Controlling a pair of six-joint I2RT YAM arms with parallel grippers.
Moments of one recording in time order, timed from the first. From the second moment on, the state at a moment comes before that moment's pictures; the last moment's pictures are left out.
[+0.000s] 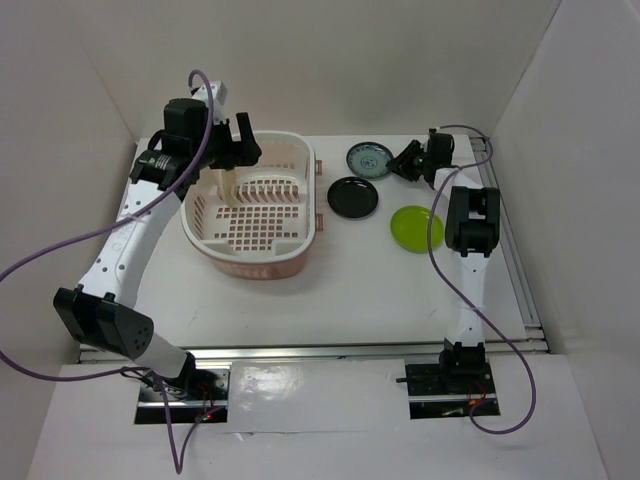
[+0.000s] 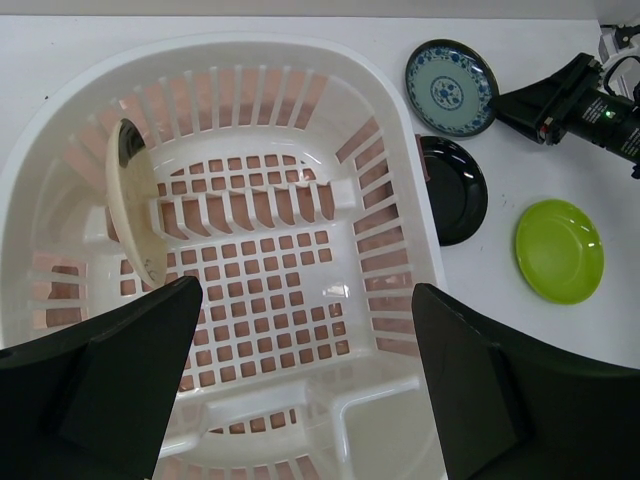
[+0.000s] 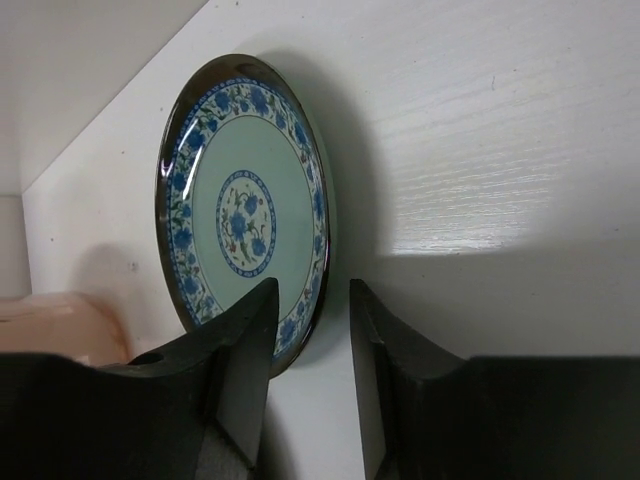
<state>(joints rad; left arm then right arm) -0.23 1.51 1.69 -0.64 0.05 -0.27 -0.05 2.50 1.89 0.03 -0.45 0.65</state>
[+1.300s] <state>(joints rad) -0.23 1.47 1.62 -0.62 0.07 -0.27 -0.09 2.26 1.43 0.24 -0.27 0.97</state>
